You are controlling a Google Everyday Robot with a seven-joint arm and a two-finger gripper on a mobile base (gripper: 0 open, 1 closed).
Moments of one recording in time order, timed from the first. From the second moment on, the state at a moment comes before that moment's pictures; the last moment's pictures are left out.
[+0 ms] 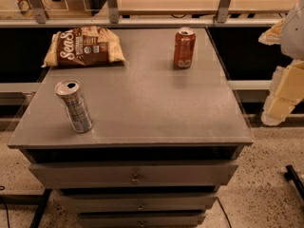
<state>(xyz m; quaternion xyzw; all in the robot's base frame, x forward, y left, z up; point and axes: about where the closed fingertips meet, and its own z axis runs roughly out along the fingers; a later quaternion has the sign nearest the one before) 0.440 -0.216 0.978 -0.61 0.78 -0.03 0.16</state>
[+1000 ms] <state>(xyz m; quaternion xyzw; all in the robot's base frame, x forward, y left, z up) 0.485 -0.179 0.955 -0.61 0.75 0.06 0.24</state>
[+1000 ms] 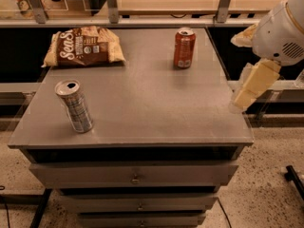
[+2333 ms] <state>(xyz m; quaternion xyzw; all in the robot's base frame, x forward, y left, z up) 0.552 -0.026 0.921 -0.65 0.61 0.25 0.39</state>
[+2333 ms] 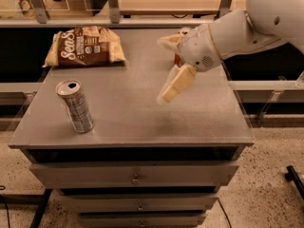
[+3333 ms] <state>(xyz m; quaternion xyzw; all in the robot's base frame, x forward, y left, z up) 0.543 0.084 0.886 -0.64 0.53 0.38 0.40</state>
